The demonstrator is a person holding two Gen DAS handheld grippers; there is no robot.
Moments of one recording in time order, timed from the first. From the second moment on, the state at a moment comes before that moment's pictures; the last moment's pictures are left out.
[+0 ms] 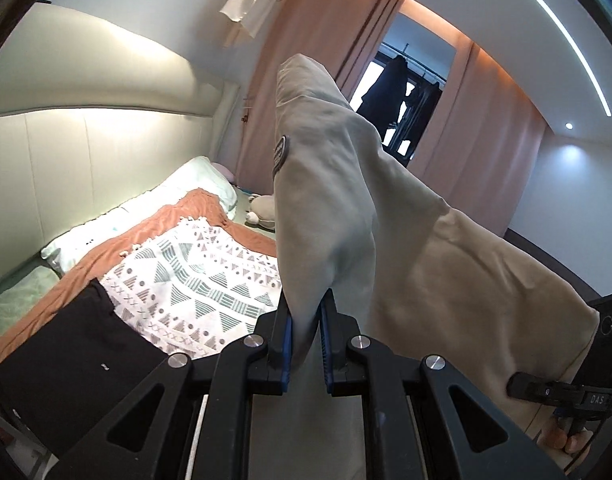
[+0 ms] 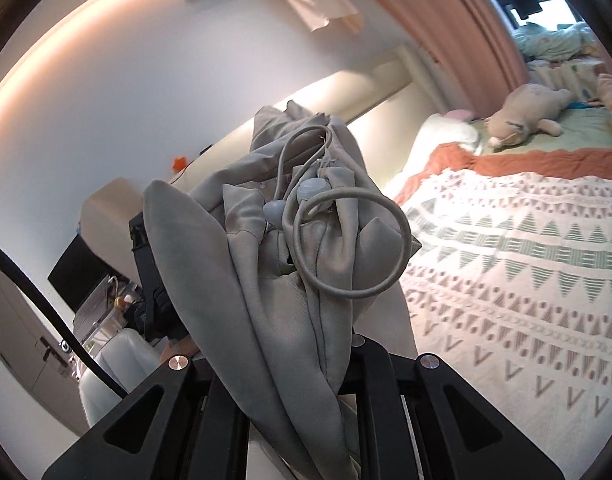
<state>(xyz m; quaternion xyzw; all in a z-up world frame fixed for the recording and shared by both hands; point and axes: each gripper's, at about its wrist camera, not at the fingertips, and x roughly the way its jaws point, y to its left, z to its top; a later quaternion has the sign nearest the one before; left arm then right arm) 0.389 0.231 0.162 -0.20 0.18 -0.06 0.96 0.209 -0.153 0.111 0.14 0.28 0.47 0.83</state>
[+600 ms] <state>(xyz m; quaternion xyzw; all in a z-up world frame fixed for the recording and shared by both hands) 0.327 0.418 0.151 -0.23 0.17 0.09 0.95 0.278 0.005 0.083 0.10 0.32 0.57 0.75</state>
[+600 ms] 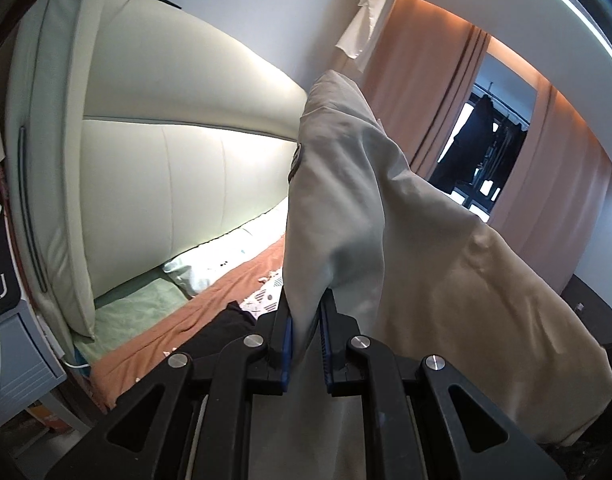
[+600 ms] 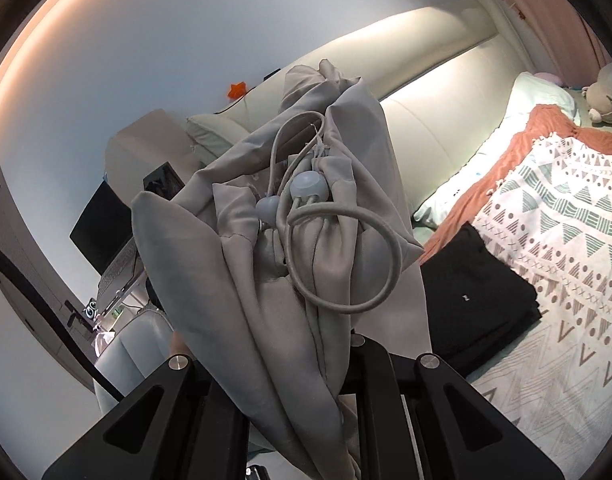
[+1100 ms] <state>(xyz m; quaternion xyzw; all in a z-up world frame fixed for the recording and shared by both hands) 0.347 0.492 0.136 -0.20 0.21 0.19 0.94 0.380 0.037 0.041 0.14 0.38 0.63 0.66</state>
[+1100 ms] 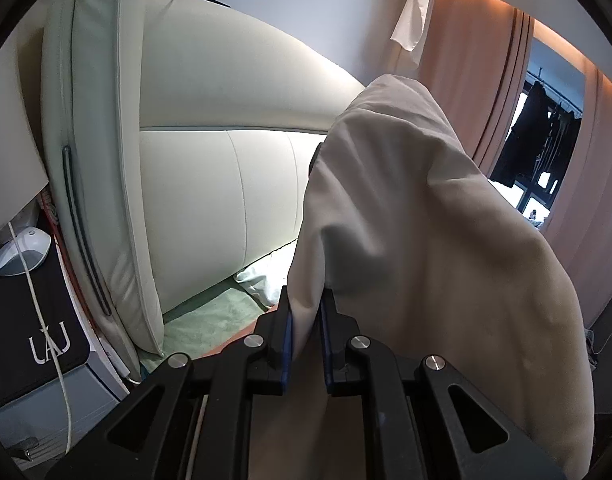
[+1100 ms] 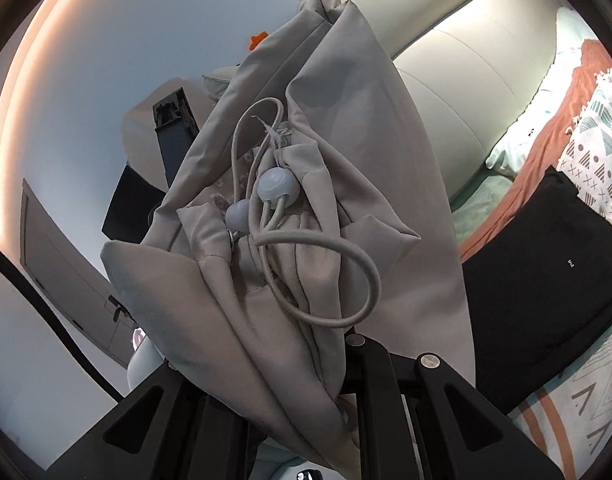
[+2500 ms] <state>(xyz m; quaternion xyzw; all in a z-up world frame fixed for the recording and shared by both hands) 0.423 0.439 -0.003 -0.21 0.28 0.21 0.91 0.911 -0.256 -0.114 0.30 0.49 0.46 0.68</state>
